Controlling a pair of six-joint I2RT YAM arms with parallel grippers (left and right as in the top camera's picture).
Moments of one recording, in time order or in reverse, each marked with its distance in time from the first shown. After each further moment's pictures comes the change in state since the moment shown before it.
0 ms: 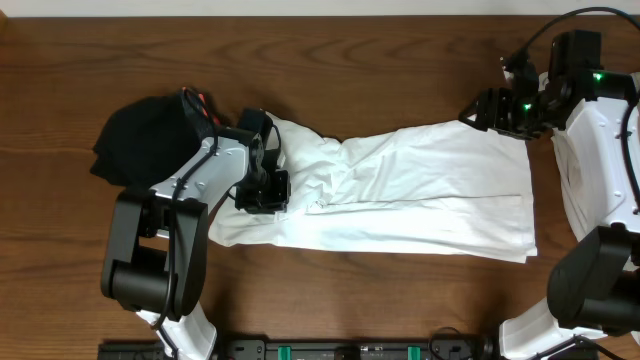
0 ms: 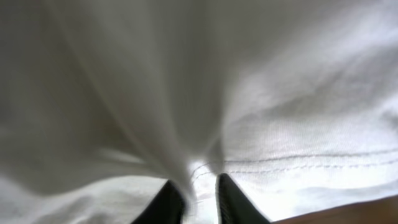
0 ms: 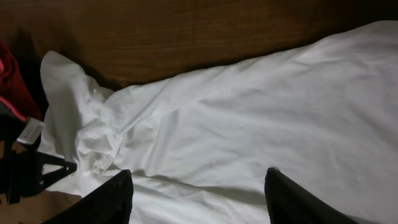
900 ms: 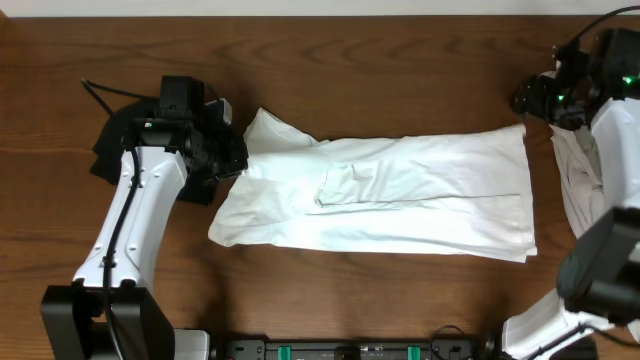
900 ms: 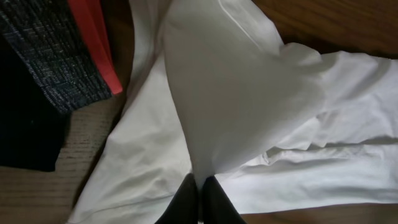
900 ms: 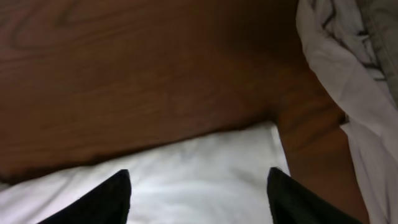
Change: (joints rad) left arm 0.201 -0.309 0.097 -0.049 -0.005 0.001; right arm -0.133 0.090 0.000 0.240 0.225 0.053
